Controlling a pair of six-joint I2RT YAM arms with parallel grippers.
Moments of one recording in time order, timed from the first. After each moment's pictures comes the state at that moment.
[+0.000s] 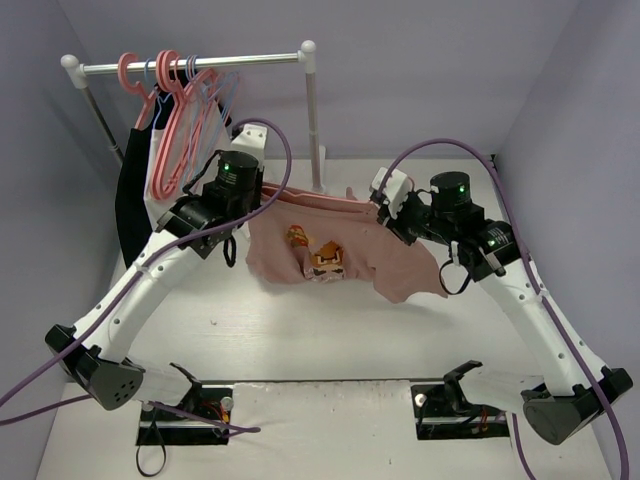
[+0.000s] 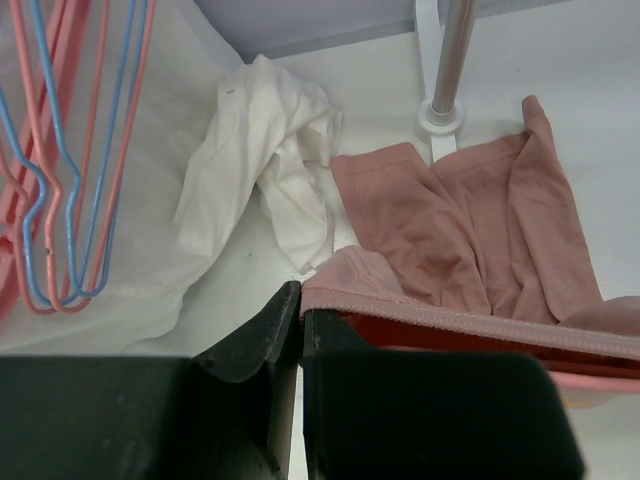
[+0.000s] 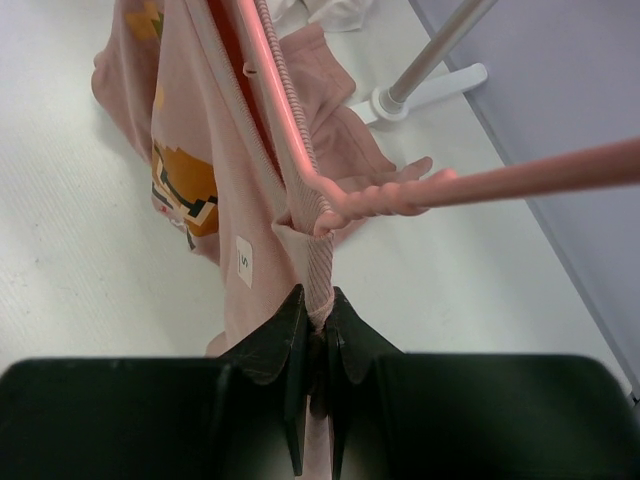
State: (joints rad) left arm -0.60 1.37 1.58 -0.70 -0.49 -0.12; right arm 0.47 1.15 1.32 -0.67 -0.31 -0.55
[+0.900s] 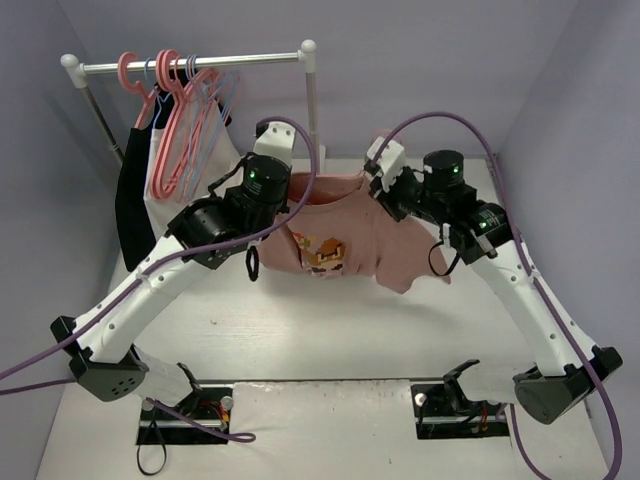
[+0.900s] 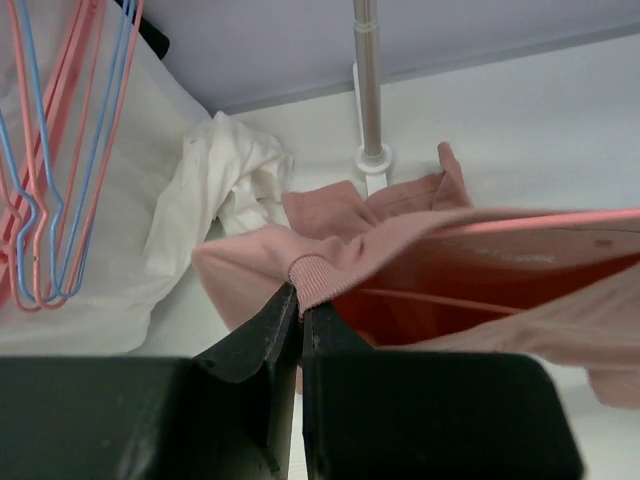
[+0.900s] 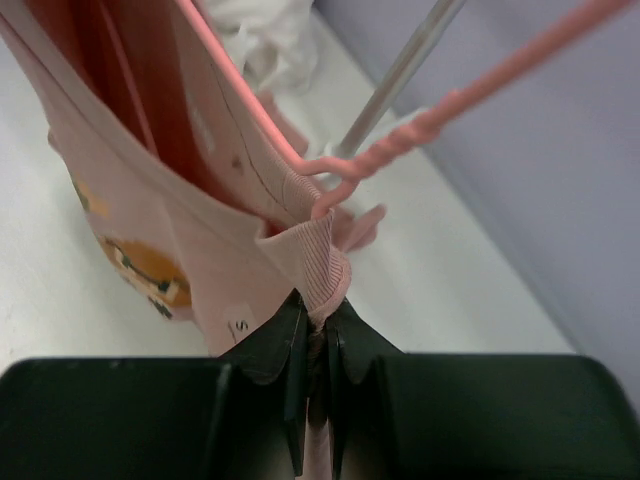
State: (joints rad) left arm -0.87 1.42 1.80 -0.80 -0.70 -0.19; right arm 0.50 1.25 1.45 -0.59 -0.23 -0.45
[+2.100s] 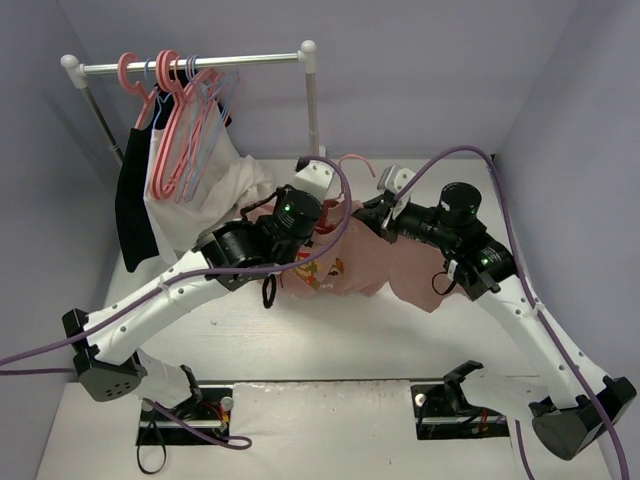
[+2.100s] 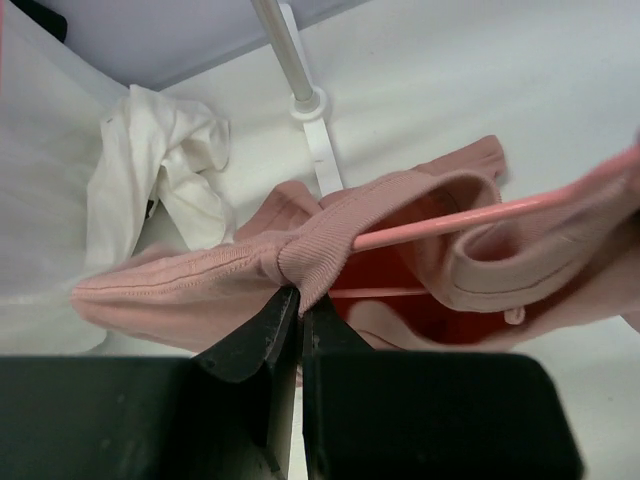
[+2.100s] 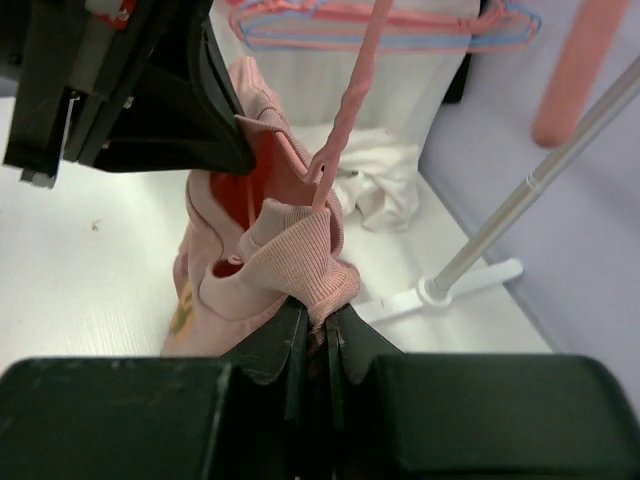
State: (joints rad) left arm -1.03 1.42 1.68 -0.79 -0.69 -0.19; right arm 0.50 1.06 1.12 -0.16 -0.57 -0.31
